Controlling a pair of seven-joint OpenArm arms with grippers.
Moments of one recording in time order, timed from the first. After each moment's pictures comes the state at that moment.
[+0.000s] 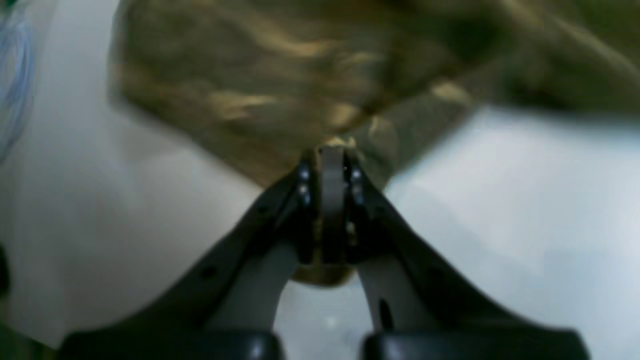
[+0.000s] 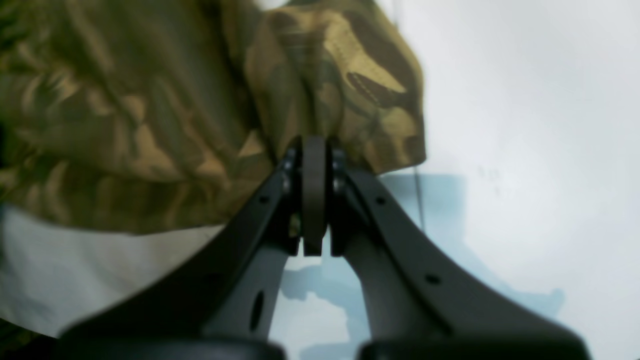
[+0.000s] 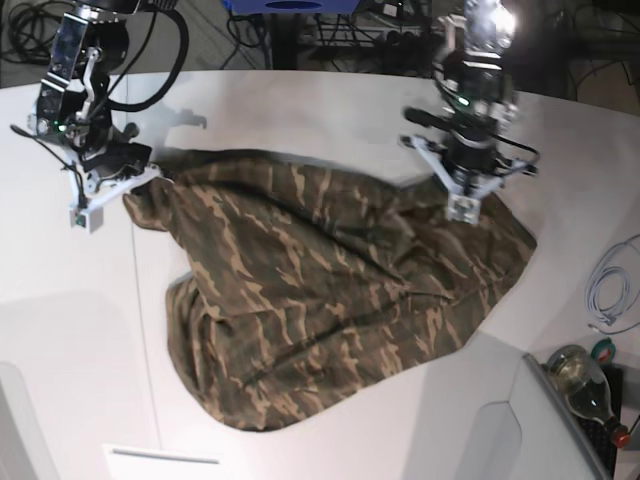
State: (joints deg) left arm 17.8 -3.0 -8.0 93.3 16.1 -7.5 30.7; right arm -11.9 -5.2 23.3 90.8 14.2 13.1 -51.7
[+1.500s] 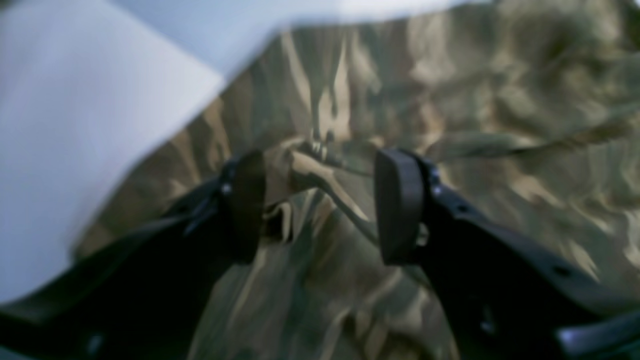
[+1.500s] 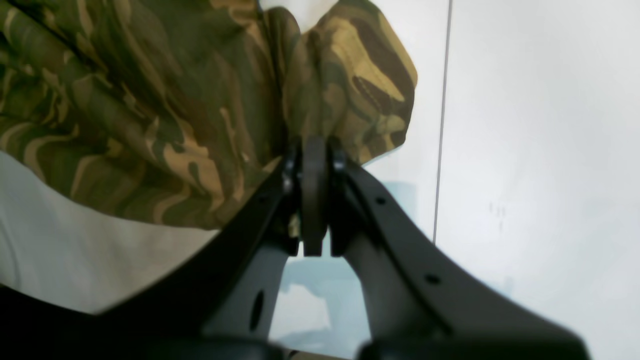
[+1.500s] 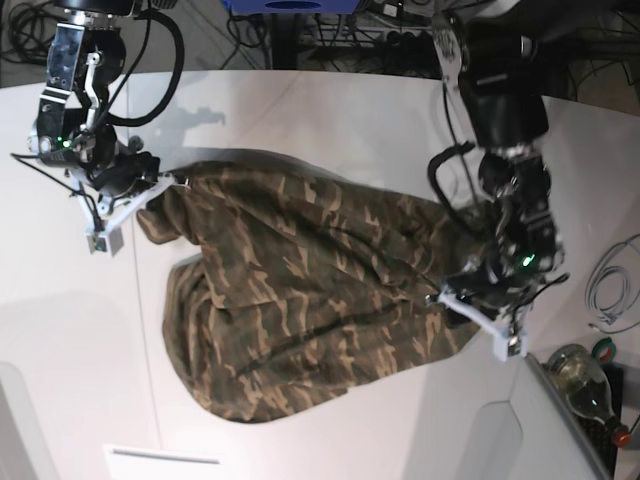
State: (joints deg) left arm -11.6 -4.2 -18.1 75.2 -5.3 -12.5 38.0; right arm -11.1 -1.8 15.5 96.0 13.9 13.3 -56.8
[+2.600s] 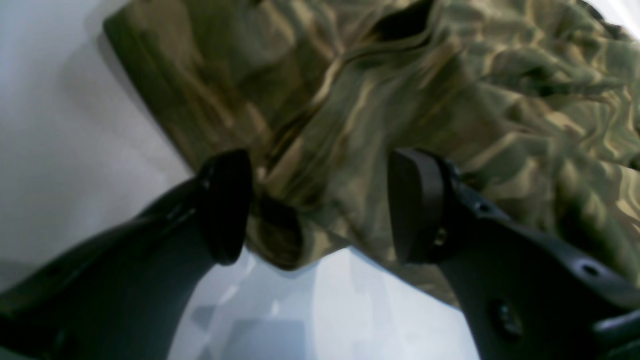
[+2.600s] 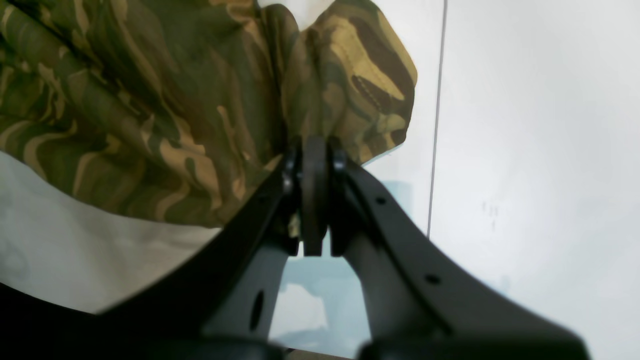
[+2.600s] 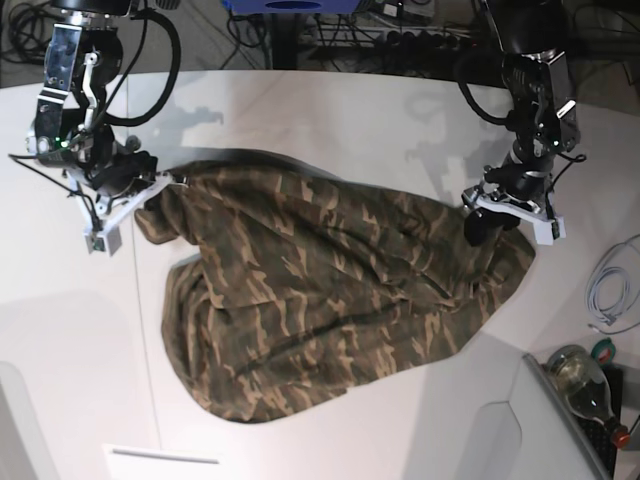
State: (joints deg) left arm 4.7 -10.0 -23.3 66.3 -27.6 -21.1 19.5; right arm -11.2 -1.0 15.2 96.0 14.0 13.3 -56.7
